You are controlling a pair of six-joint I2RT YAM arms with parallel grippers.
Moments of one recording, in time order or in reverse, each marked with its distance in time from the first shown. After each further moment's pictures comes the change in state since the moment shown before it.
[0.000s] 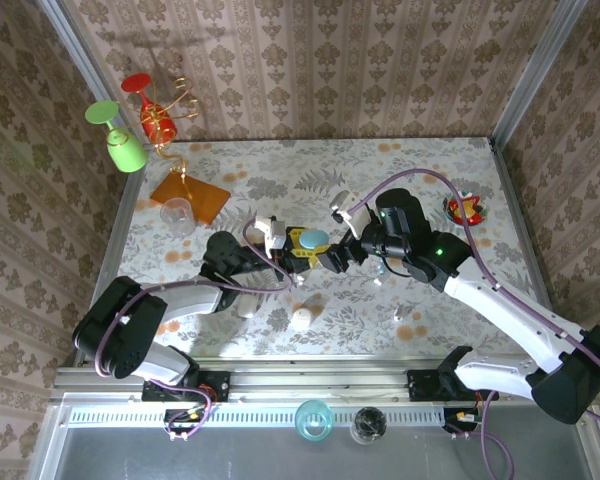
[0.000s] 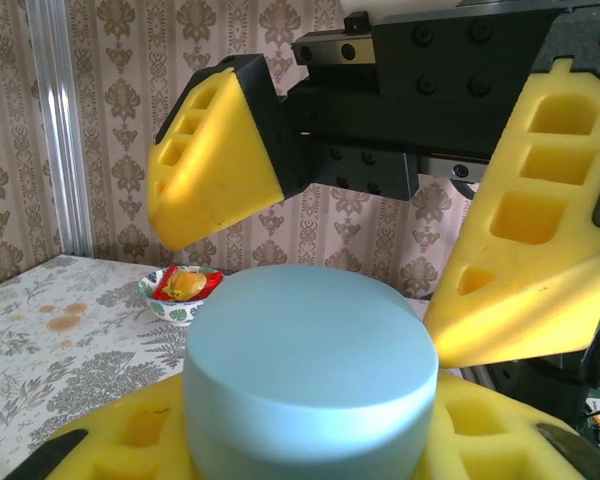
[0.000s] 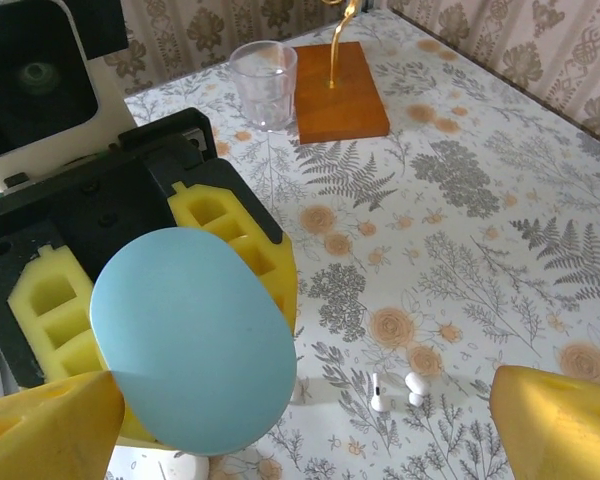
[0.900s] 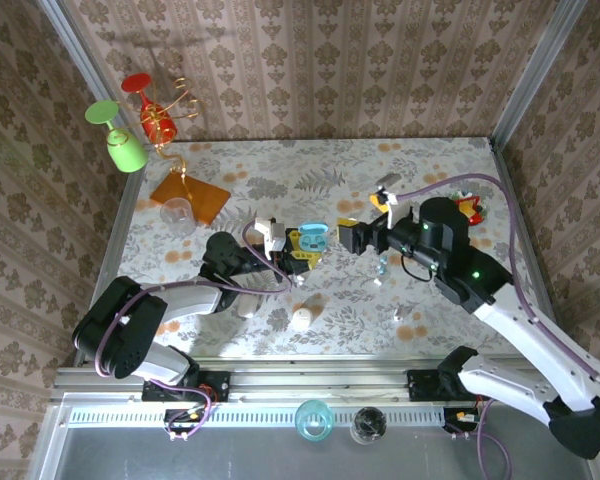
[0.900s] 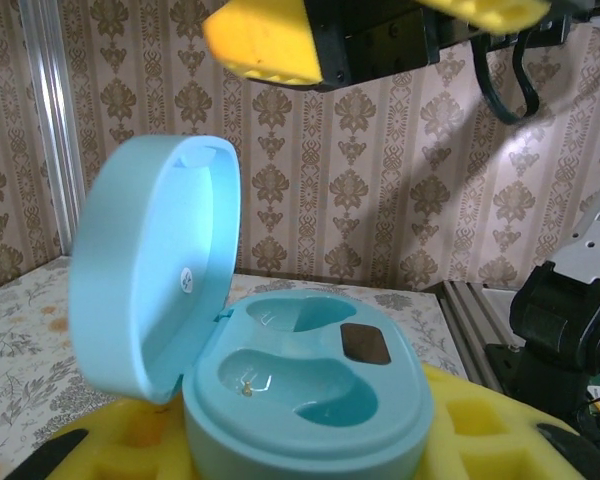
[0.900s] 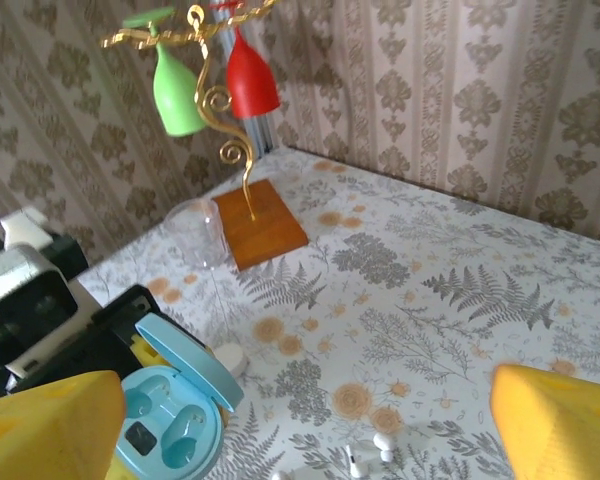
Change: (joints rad) left arm 0.003 0.000 -0.009 0.000 0.011 0.031; right arm -0.061 -0.235 -0.072 0.121 0.148 0.288
